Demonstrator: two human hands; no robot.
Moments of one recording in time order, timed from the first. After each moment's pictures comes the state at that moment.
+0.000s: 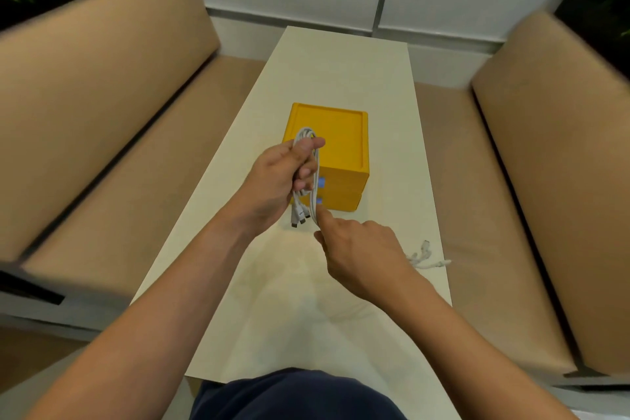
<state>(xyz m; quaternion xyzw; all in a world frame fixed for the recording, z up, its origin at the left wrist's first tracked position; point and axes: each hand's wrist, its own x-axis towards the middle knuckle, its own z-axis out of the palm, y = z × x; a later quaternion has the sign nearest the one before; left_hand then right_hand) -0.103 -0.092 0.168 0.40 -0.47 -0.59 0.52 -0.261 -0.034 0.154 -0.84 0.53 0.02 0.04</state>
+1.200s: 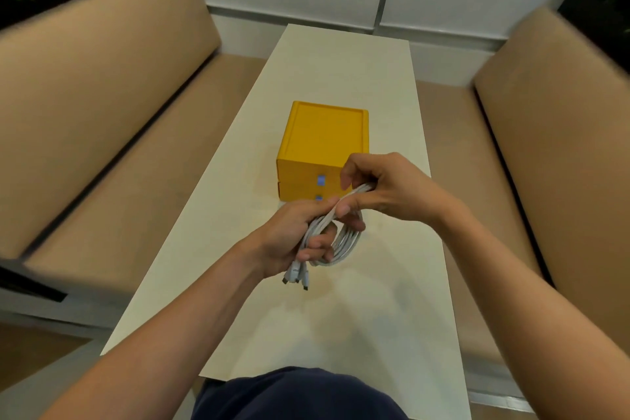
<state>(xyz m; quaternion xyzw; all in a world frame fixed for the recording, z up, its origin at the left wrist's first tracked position) -0.121 -0.051 0.145 0.38 -0.43 -0.76 0.31 -0.321 -0.117 0.189 -0.83 0.38 -0.21 0.35</state>
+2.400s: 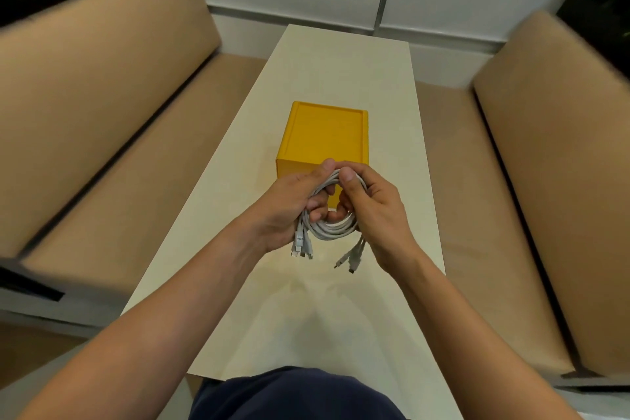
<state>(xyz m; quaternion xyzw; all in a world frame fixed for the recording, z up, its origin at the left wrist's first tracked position) -0.122 -0.076 0.157 0.41 -0.38 -0.71 0.43 -0.275 -0.064 0.160 -0.54 0.48 -0.47 0.50</state>
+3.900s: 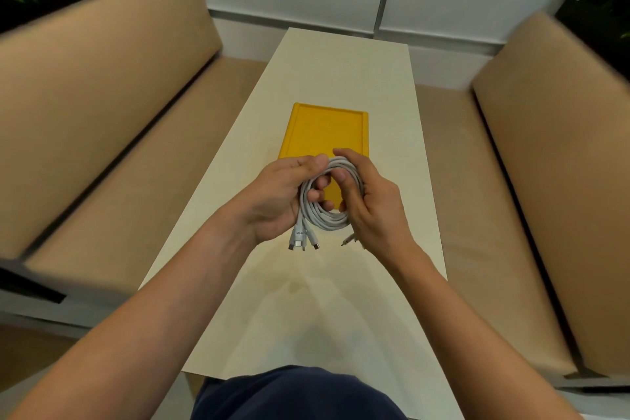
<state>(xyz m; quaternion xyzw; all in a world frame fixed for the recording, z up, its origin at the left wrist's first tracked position) -0.107 -0.078 0.174 0.36 -0.39 -0.72 0.44 -0.278 -0.074 0.147 -0.72 0.48 -0.42 0.28</state>
